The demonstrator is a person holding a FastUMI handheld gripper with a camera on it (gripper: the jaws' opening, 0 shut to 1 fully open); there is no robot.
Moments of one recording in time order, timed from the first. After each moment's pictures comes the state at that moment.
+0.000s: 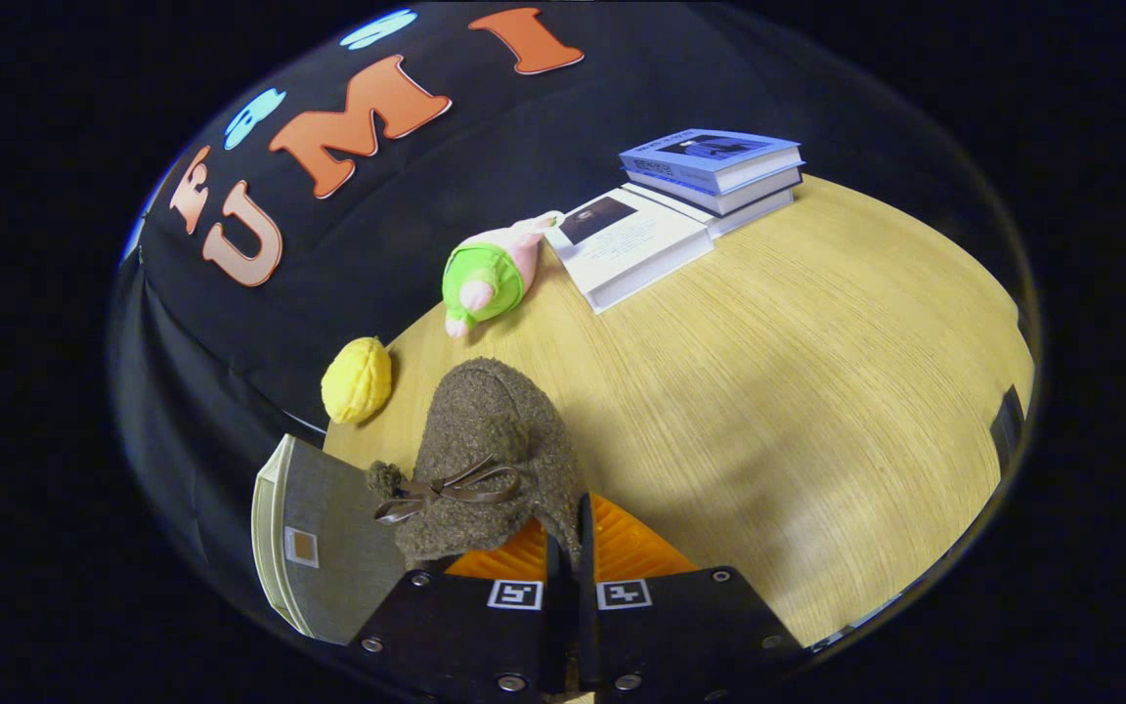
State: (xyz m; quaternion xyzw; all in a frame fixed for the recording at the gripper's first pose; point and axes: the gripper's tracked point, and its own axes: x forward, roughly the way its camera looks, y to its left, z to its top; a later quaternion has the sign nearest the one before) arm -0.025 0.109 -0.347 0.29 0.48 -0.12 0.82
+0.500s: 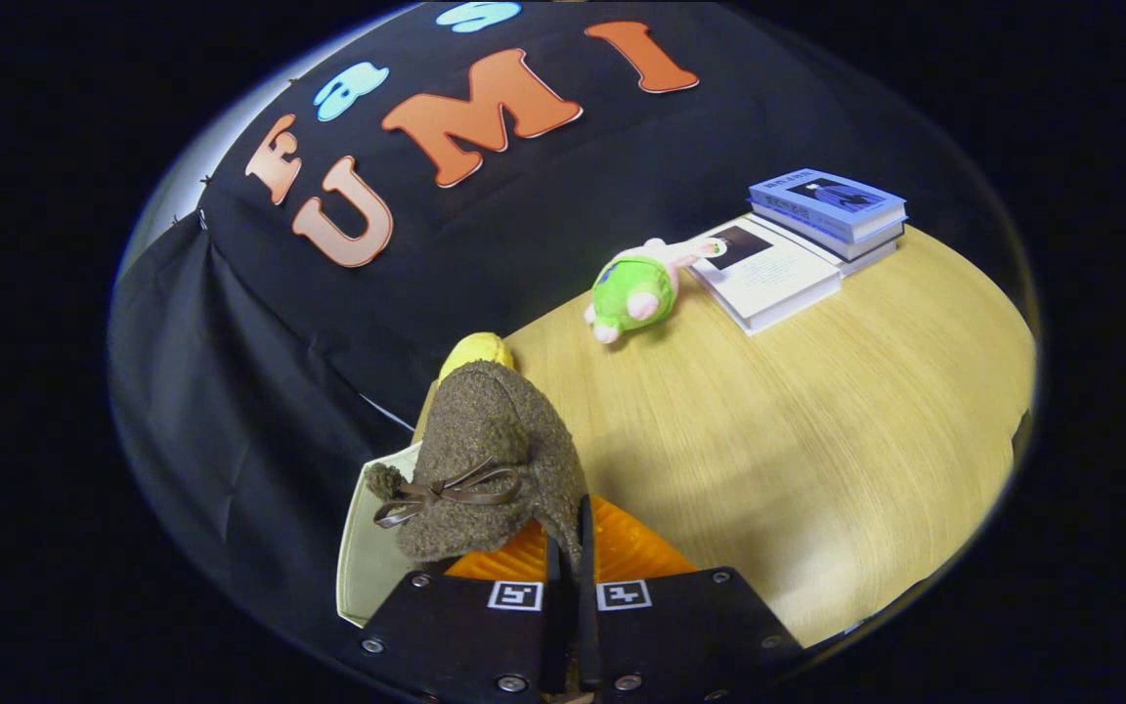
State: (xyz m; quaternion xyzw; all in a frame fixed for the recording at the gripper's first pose) arm 0.026 0.227 -0.263 0.29 0.44 -0.03 0.85
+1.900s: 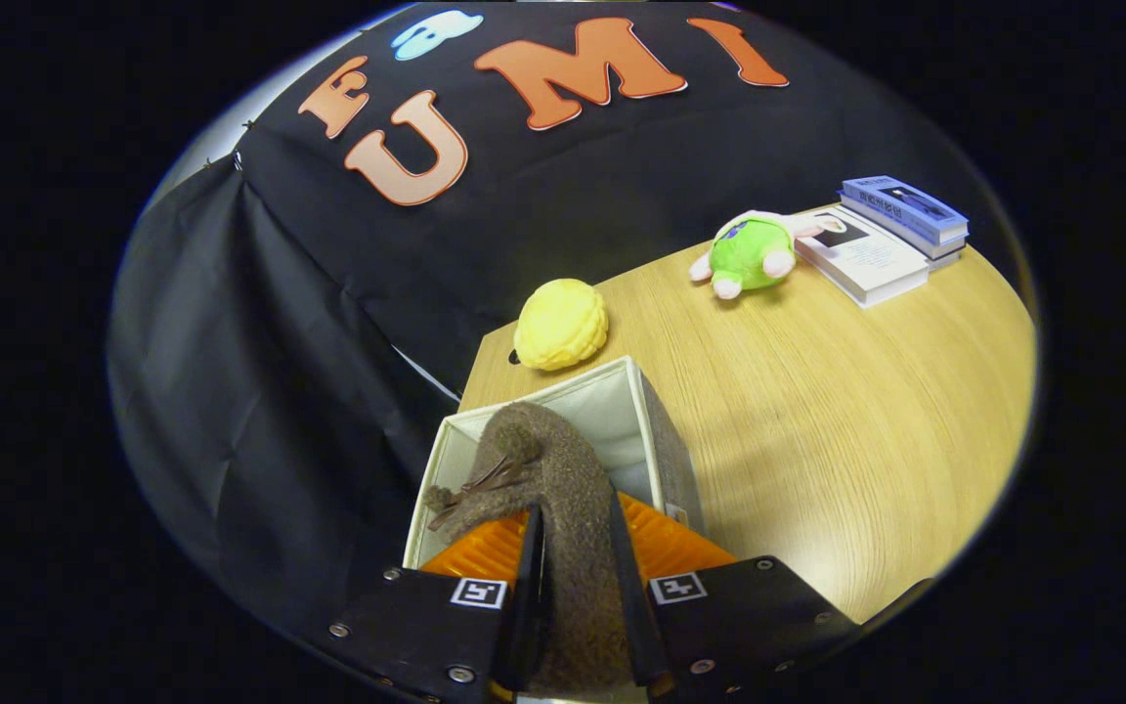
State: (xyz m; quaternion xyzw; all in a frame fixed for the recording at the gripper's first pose) arm 0.038 0.357 -0.265 0.26 0.47 0.00 0.85
